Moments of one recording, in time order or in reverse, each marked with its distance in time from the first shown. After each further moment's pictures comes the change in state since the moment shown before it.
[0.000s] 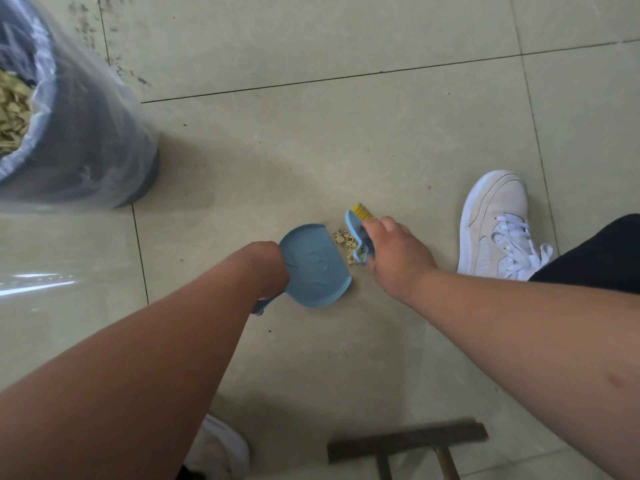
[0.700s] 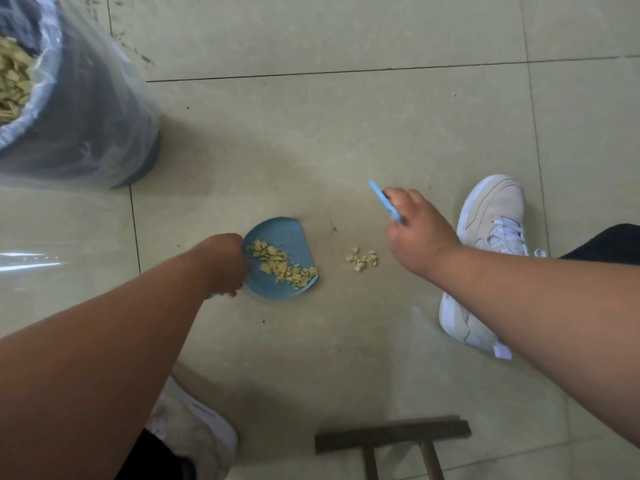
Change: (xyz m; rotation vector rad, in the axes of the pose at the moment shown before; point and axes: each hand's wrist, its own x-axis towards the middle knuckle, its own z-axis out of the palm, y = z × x) left_hand -0.015 -0.057 0.031 -0.690 -0.052 -0.260; right_hand 0.010 0.016 -0.039 0.214 0.144 0.019
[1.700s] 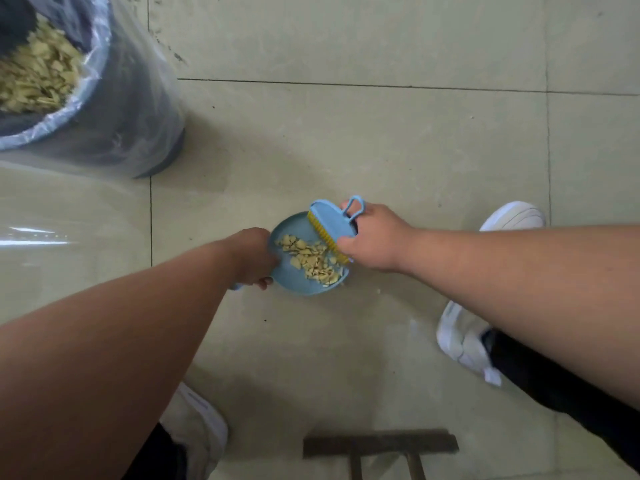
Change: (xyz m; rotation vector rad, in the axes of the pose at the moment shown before) left_hand -0.018 0.037 -0.003 -0.286 -0.108 0.030; right_hand 0.022 -0.082 0.000 -0.082 -0.391 -0.198
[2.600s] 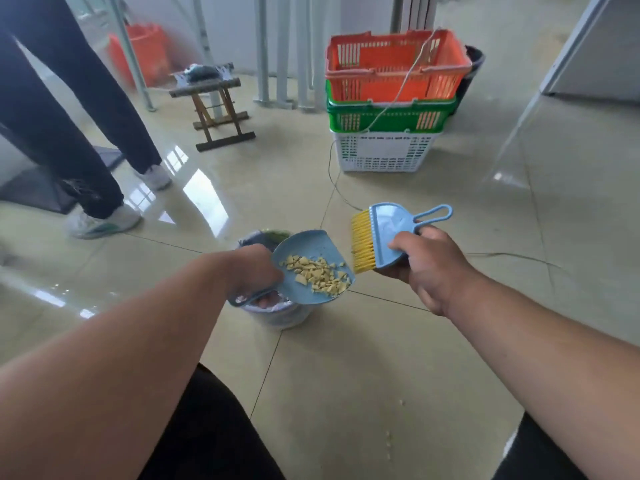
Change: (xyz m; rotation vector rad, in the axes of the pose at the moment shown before) left_hand -0.321 0.051 -0.230 -0.079 0.495 0.014; right_hand -0.100 -0.253 -0.247 1.138 0.287 -0.157
